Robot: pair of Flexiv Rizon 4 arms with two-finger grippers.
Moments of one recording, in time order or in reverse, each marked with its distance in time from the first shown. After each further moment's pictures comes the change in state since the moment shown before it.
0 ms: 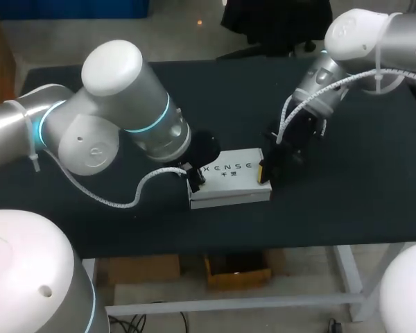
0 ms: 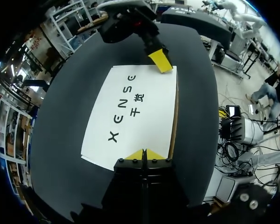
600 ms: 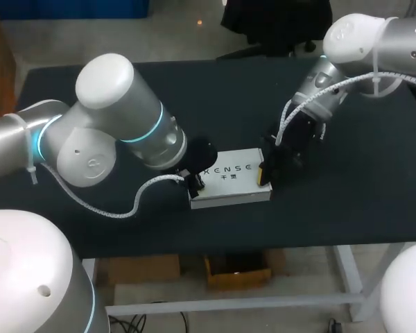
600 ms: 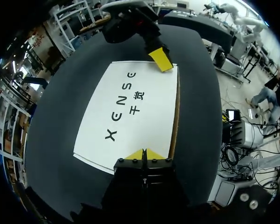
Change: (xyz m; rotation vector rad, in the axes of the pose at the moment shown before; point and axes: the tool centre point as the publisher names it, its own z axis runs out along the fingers) left arm 0.004 0.008 0.017 0.035 0.012 -0.026; right arm -0.006 0.006 0.005 0.014 0.010 0.024
